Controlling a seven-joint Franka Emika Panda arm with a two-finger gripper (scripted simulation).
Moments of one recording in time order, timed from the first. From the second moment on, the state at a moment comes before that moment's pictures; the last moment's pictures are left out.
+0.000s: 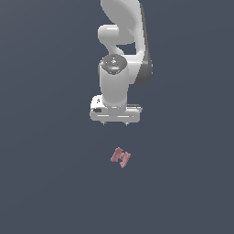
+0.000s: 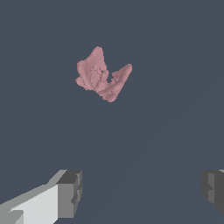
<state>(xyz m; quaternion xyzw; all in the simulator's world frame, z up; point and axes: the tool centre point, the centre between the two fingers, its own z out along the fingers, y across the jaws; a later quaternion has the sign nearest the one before) -0.008 -0.008 0.166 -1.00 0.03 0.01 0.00</state>
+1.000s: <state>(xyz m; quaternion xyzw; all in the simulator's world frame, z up) 0.001 0.004 0.163 -1.00 0.02 0.02 -0.01</state>
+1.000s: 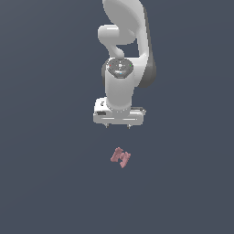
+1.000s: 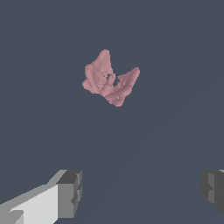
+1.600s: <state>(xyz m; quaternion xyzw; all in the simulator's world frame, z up) 0.041 0.009 0.137 -0.99 0.13 0.01 0.00</state>
